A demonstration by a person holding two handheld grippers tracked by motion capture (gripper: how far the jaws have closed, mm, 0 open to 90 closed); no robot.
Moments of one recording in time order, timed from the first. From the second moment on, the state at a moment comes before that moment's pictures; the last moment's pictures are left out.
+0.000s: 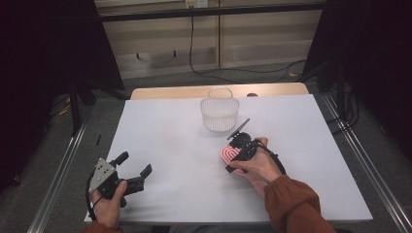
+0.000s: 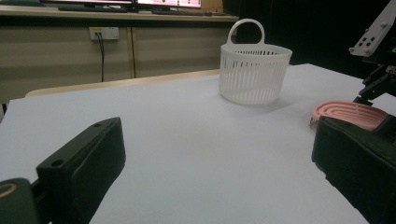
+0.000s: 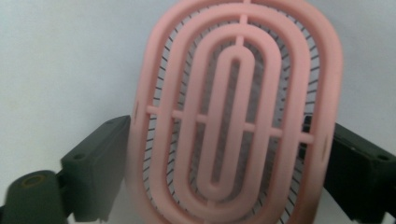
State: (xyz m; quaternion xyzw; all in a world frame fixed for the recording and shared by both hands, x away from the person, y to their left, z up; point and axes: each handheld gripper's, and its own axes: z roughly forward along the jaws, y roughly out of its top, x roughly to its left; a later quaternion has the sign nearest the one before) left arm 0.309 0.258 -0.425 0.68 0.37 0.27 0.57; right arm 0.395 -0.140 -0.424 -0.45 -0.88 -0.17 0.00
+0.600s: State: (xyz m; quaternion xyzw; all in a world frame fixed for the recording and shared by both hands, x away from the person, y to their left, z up) left arm 0.309 0.258 -0.425 0.68 0.37 0.27 0.57; right arm 0.394 -0.138 -0.425 -0.46 -0.87 -0.17 -0.01
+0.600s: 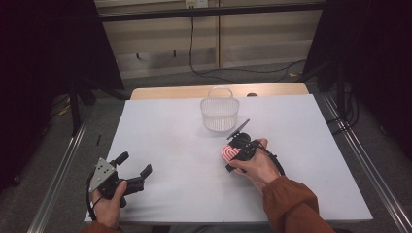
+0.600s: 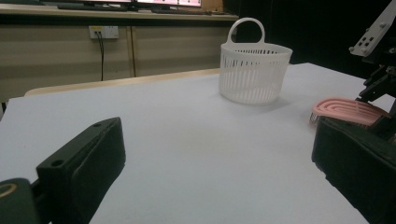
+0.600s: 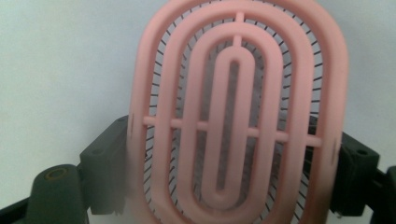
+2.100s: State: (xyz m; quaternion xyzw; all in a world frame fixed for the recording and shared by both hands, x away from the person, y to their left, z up) left arm 0.309 0.258 -0.425 0.68 0.37 0.27 0.57; right arm 0.389 -0.154 -0.383 -0.47 -0.85 -0.21 -0.02
